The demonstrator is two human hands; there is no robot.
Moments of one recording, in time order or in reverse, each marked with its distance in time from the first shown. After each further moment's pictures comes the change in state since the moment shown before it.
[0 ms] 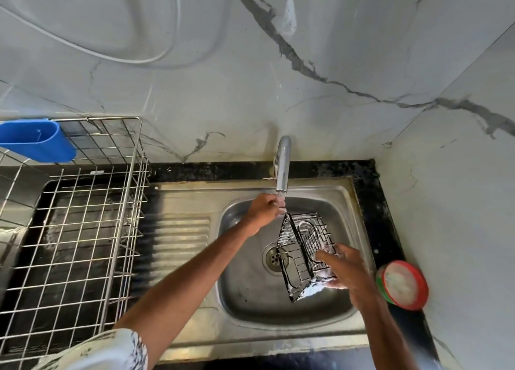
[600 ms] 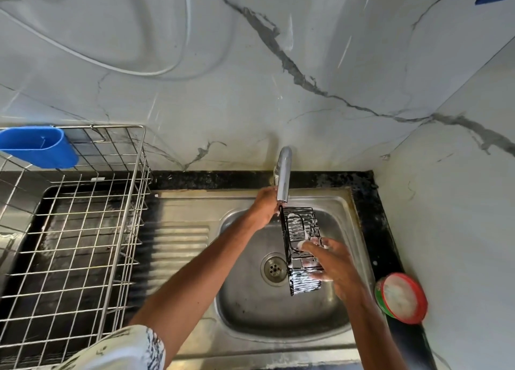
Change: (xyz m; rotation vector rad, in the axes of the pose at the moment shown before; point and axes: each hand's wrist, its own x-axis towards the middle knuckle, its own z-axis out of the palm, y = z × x) left_hand 0.020 0.044 0.004 -0.372 0.051 -0.140; right_hand 0.021 -0.021 0.023 0.078 0.007 -0.012
